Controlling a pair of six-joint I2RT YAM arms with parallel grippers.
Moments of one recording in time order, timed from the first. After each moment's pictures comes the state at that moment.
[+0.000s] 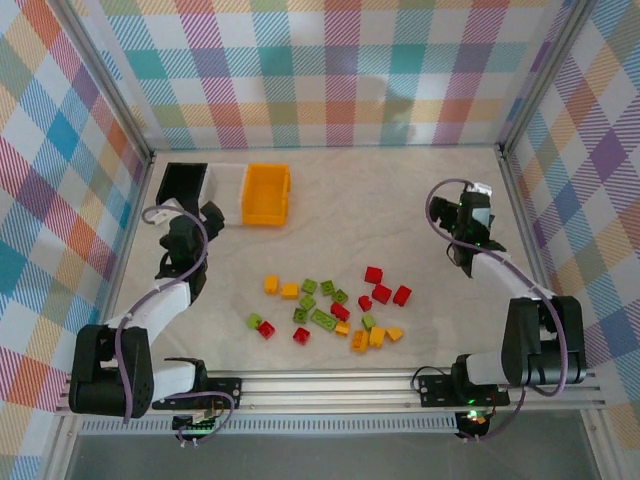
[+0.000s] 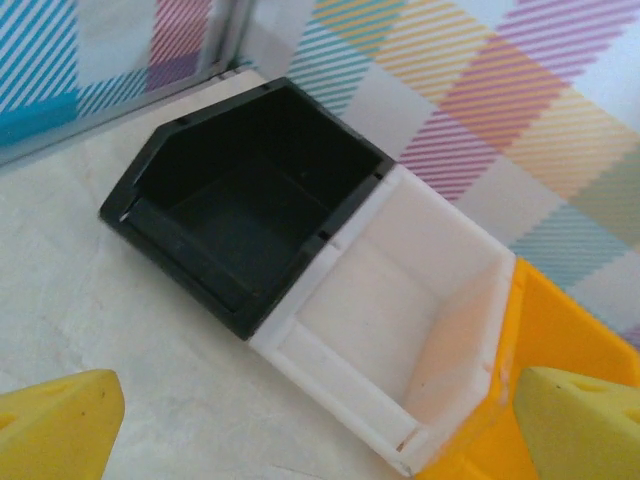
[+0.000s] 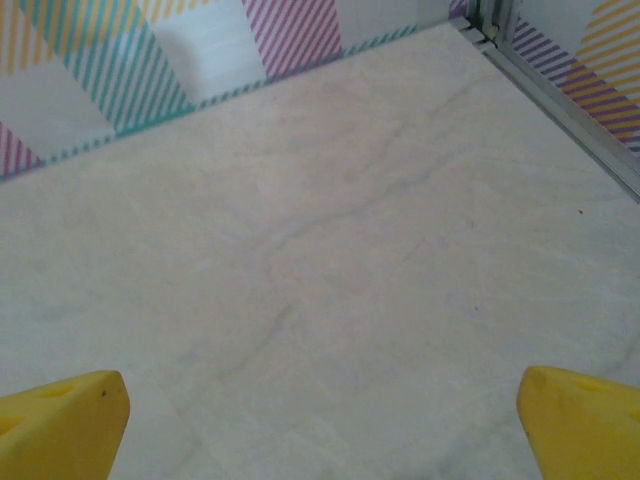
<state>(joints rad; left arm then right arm) -0.04 1.22 0.58 0.26 -0.37 -0.65 0.05 1.35 0.73 0.13 0.18 0.33</state>
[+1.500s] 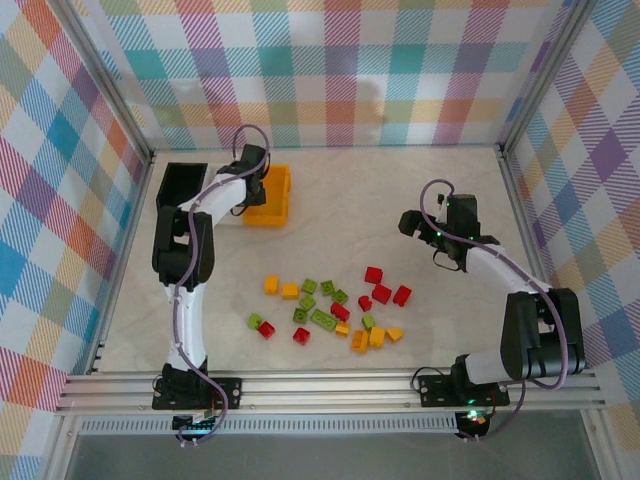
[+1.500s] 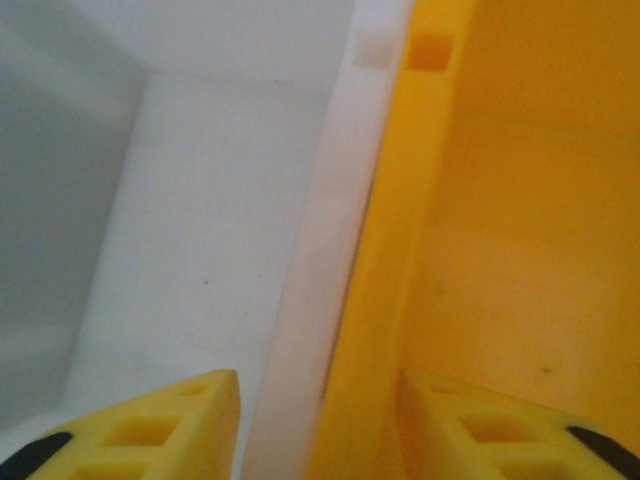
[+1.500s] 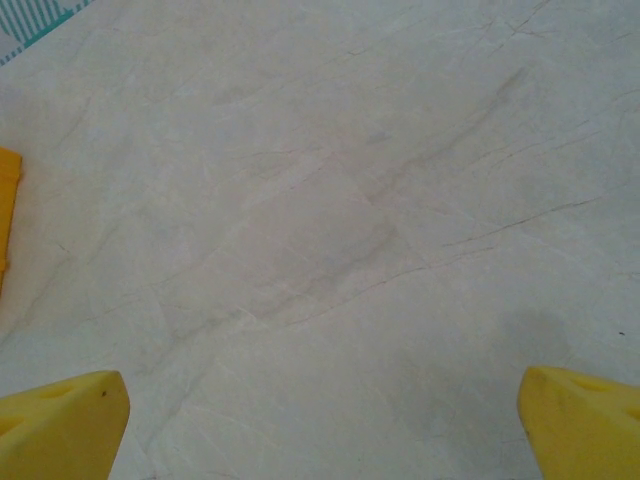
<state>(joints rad) -0.24 2.19 1.74 -0.64 -0.39 -0.28 0.11 1.40 0.79 -0.14 -0.20 0.43</state>
